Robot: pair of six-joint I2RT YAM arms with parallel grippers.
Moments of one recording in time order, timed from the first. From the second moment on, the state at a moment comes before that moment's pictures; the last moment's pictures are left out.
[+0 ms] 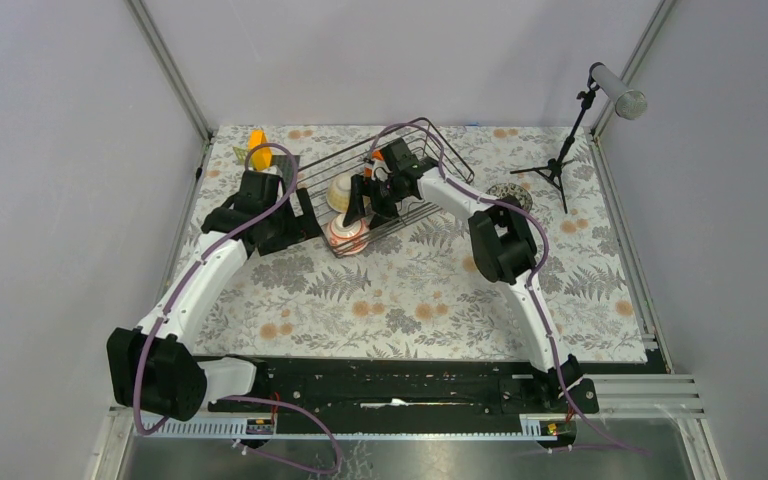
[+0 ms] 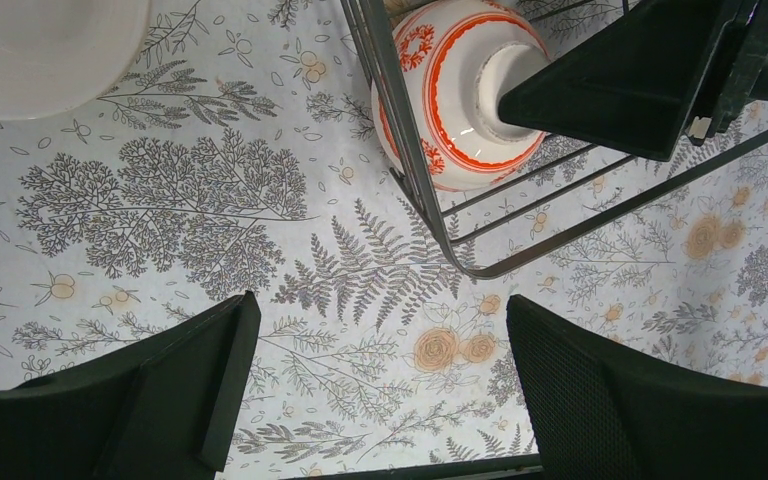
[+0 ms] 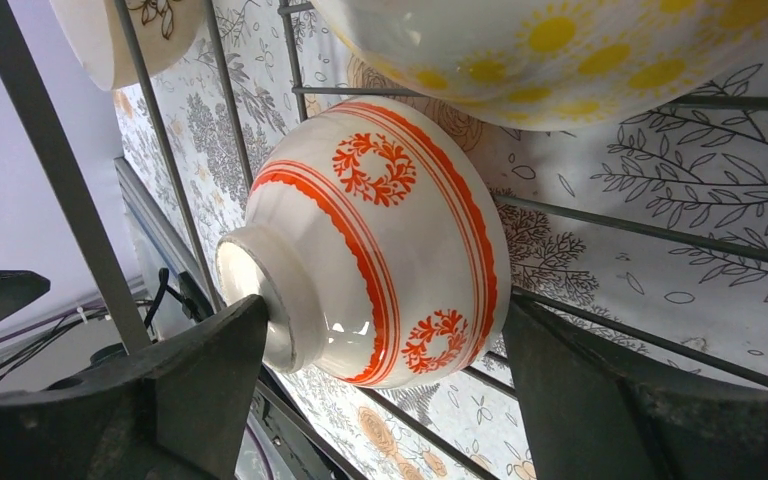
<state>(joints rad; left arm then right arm) -0.23 1.24 1.07 -0.73 0.06 -0.53 0.59 2.46 2.07 -0.61 -0.65 0.51</state>
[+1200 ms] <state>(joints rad) -0.23 1.27 1.08 -0.73 0.05 -0.55 0.59 2.36 2.03 -0.57 -0.50 0.51</state>
